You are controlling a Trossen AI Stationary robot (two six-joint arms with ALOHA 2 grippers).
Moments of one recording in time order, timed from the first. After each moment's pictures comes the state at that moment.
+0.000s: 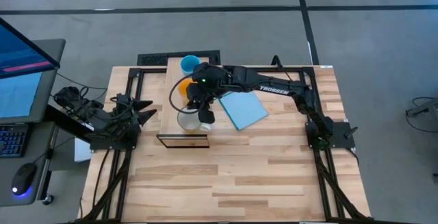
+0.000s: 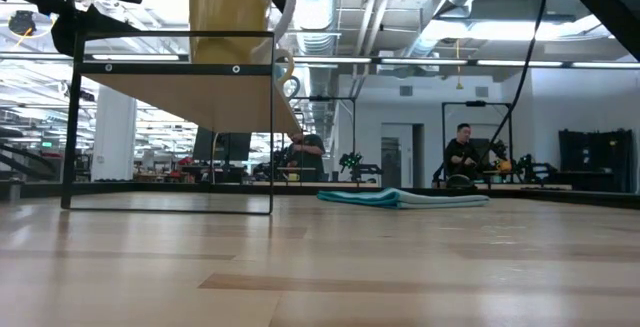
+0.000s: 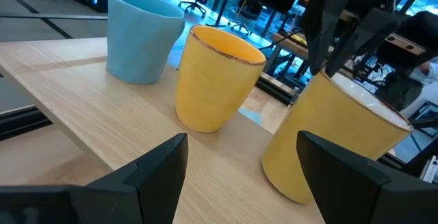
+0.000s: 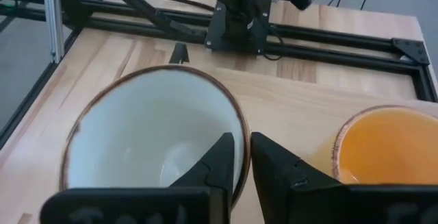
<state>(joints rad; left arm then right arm) -0.57 0.18 0.49 -0.62 -0.99 -0.69 -0.11 2.17 2.34 -0.89 -0.28 -0.28</state>
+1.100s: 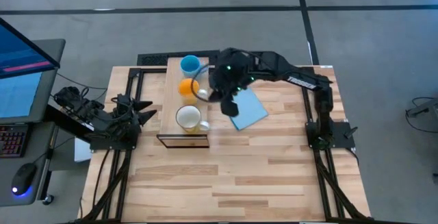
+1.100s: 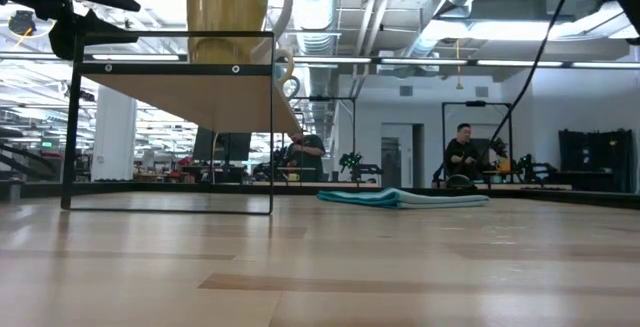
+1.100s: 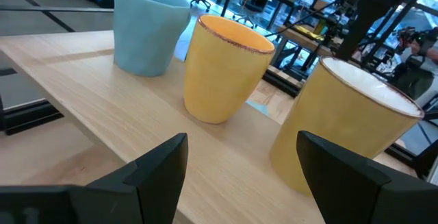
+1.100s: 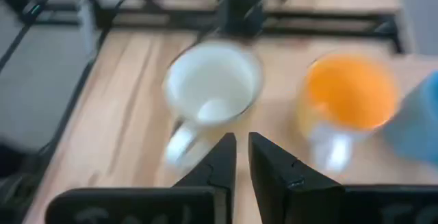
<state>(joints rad) -0.57 0.18 0.49 -0.68 -0.99 -0.72 -0.13 1.97 2.35 -1.18 -0.29 -0.20</state>
